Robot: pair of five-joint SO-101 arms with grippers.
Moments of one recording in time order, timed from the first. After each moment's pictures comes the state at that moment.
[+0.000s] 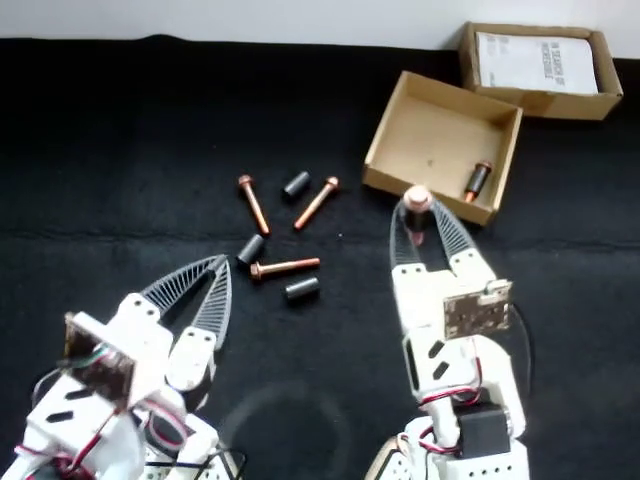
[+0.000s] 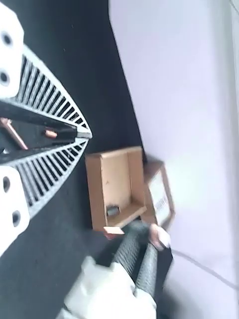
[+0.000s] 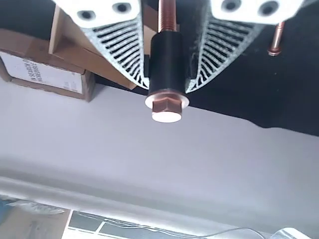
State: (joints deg) left arm 22.2 -102.3 51.5 67.0 1.5; right arm -14.4 -97.4 77.5 22.7 9.5
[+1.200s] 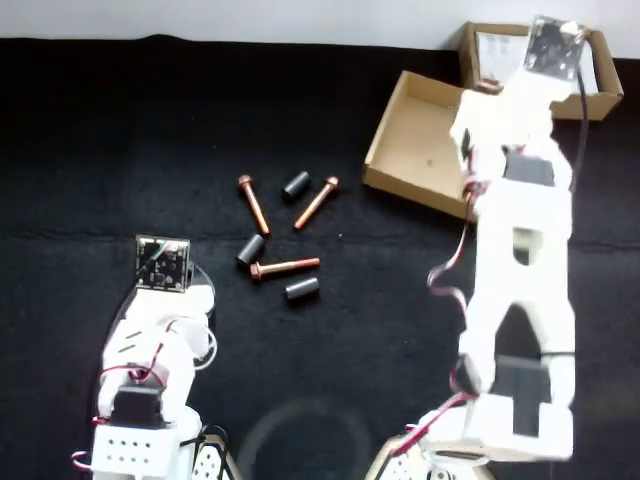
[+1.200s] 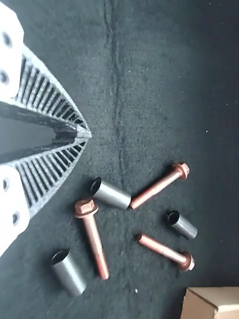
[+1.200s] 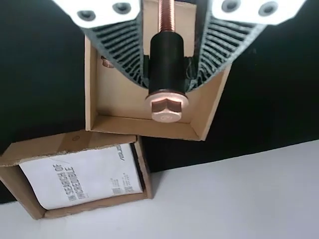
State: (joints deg) left arm -1.5 -102.3 95.8 42.2 1.5; right arm 1.2 1.2 -3.0 39.2 -7.6
